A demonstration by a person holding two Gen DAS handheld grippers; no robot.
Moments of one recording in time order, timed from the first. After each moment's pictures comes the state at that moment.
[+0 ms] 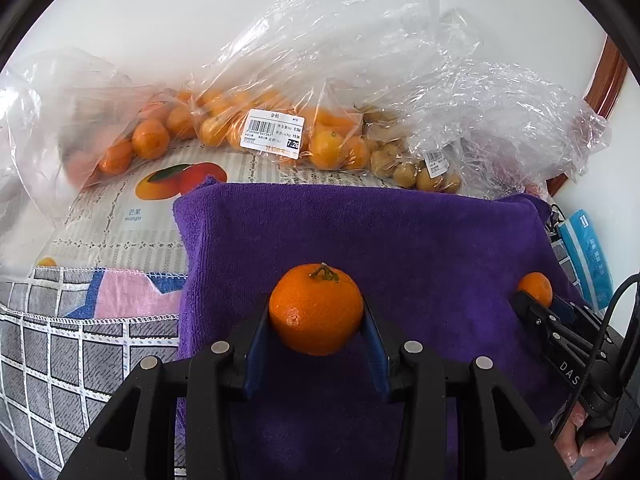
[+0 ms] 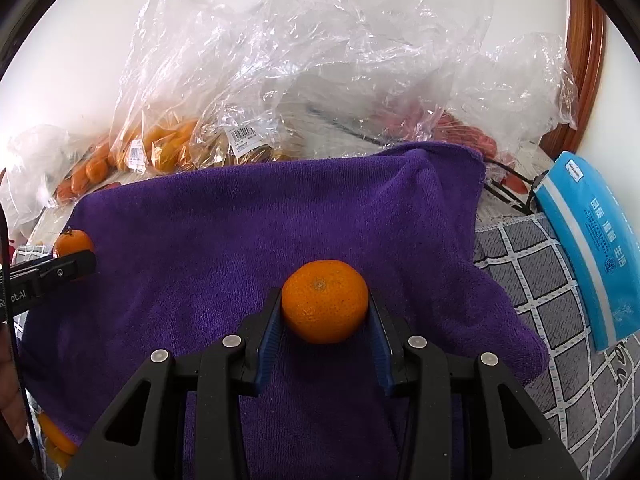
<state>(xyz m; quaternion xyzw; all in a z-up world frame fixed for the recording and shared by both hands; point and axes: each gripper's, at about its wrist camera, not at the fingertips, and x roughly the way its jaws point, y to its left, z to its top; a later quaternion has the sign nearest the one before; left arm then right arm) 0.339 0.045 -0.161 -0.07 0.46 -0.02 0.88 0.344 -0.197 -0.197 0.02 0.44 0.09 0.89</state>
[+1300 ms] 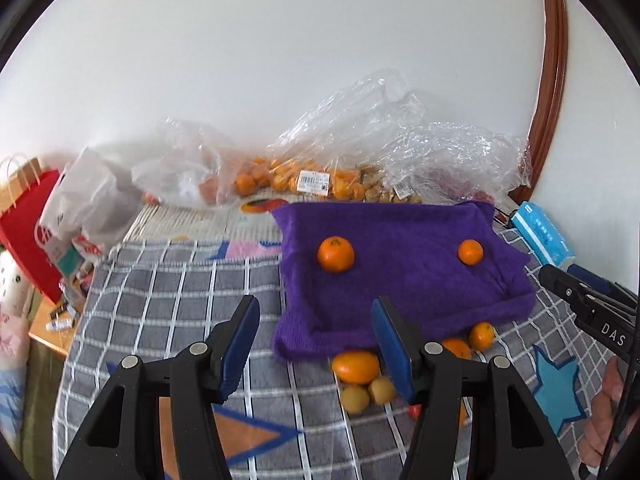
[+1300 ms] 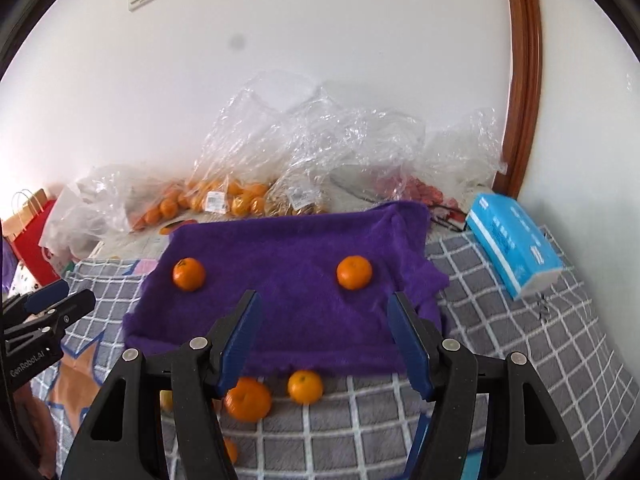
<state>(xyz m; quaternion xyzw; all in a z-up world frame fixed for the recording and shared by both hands) 0.144 0.063 -0.079 -0.04 0.35 0.02 0.94 0.188 -0.196 -0.088 0.04 0.36 0.09 0.93</state>
